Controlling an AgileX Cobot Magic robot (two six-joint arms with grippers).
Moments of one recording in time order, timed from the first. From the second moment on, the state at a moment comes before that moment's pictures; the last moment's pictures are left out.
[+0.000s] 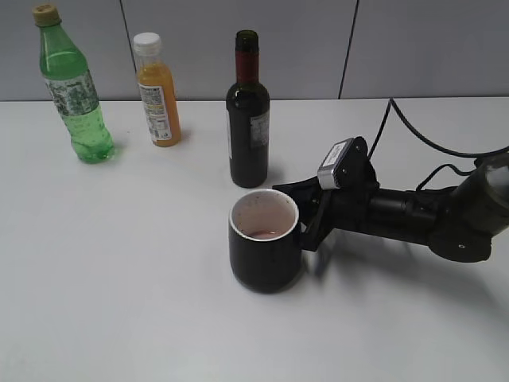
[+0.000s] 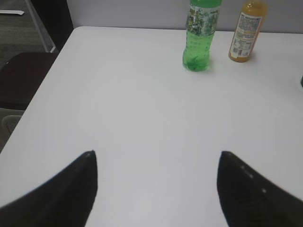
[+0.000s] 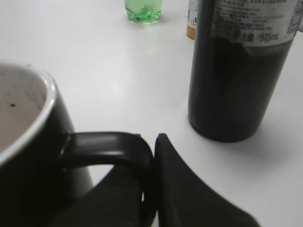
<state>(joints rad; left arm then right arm) -0.10 -0.01 -0.51 0.07 1.06 -0.05 0.29 2.27 -0.86 -0.89 -1.17 0.25</state>
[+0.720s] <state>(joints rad) -0.10 -0.01 -0.51 0.07 1.06 -0.05 0.25 2.29 -0.87 -0.92 -1.21 0.24</state>
